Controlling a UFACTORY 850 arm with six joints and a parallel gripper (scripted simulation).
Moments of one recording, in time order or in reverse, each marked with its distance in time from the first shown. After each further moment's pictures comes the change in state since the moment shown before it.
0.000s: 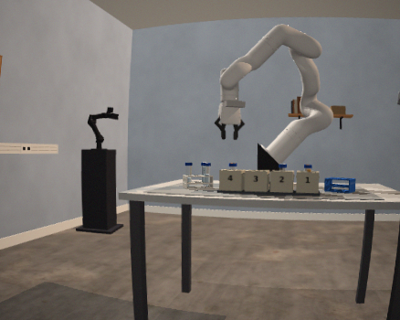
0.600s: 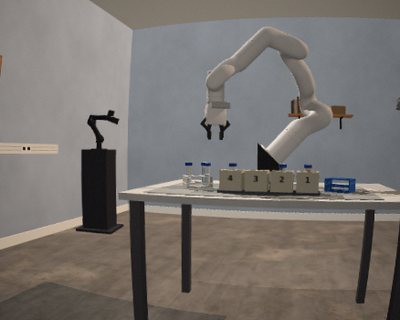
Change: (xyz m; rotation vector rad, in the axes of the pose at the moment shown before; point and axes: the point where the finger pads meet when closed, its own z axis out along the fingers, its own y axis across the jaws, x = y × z) arm -0.063 0.049 0.000 -0.001 0.000 0.000
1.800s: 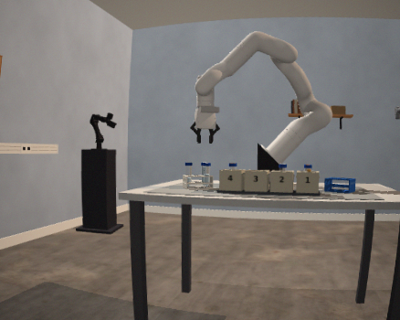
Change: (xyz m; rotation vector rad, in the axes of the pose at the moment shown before) arm -0.047 0.037 0.017 0.002 0.000 0.000
